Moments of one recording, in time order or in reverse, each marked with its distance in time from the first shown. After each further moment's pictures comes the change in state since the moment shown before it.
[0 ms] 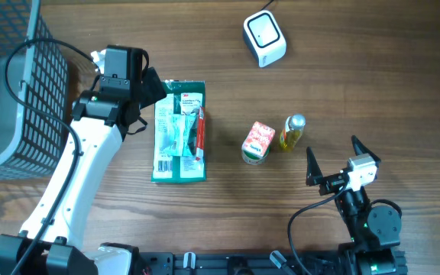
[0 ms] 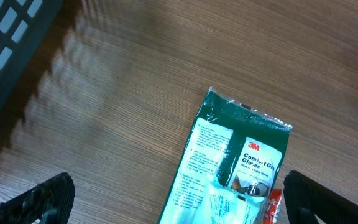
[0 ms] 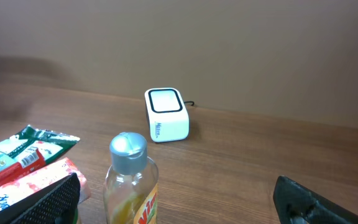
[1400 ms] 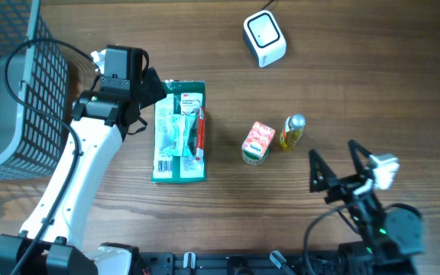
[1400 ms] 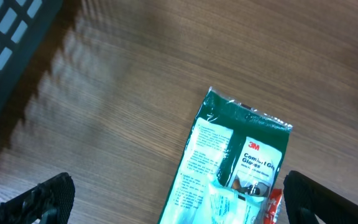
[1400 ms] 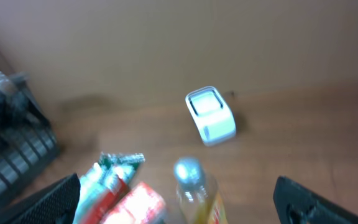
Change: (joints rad) left arm 0.000 0.000 0.000 0.000 0.000 0.003; right arm 0.000 0.072 0.347 -0.335 -0.093 0.346
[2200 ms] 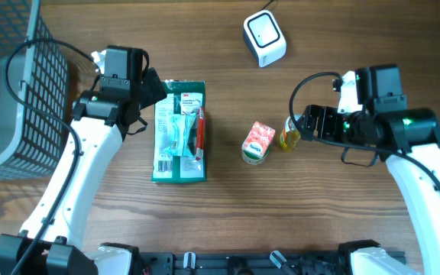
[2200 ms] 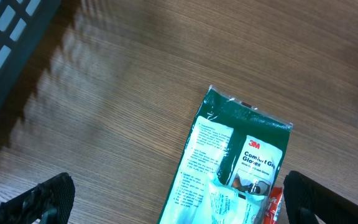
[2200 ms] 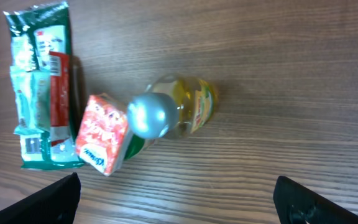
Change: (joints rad) left arm 0.000 0.001 -0.001 -0.003 0.003 0.000; right arm 0.000 1.198 0.849 -0.757 -0.024 -0.026
